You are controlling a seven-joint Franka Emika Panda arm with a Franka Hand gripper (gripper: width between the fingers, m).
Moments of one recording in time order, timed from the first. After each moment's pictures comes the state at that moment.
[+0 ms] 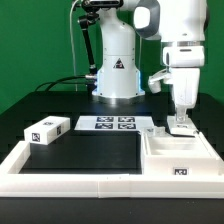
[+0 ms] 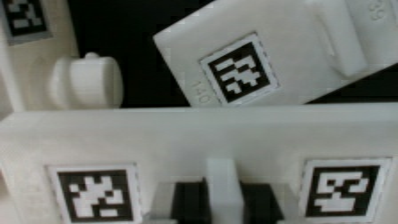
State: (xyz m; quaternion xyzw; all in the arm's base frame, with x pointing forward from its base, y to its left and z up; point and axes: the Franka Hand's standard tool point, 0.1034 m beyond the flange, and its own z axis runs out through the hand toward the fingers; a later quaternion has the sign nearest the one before) arm 0.455 0.119 0.057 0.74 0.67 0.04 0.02
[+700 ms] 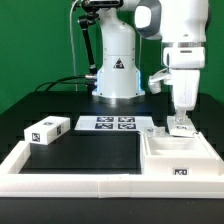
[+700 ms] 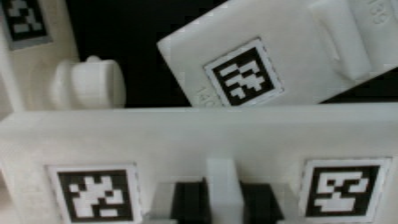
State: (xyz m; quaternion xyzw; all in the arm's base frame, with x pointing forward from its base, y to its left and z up) arm 0.457 0.118 0.055 0.75 0.66 0.03 0.02
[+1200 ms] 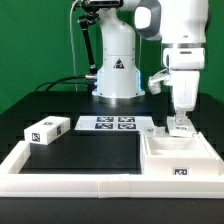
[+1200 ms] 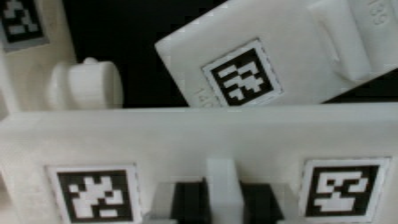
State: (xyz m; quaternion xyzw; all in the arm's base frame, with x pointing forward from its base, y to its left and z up) arm 0.461 0.118 0.055 0.75 0.66 0.03 0.02
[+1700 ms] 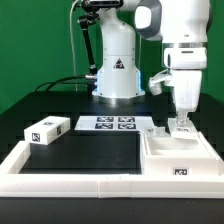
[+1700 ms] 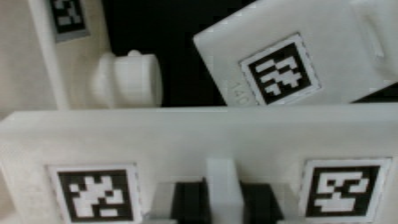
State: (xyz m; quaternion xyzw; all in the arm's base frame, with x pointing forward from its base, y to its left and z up) arm 0.471 0.117 0.056 0.74 0.67 0.04 0.02
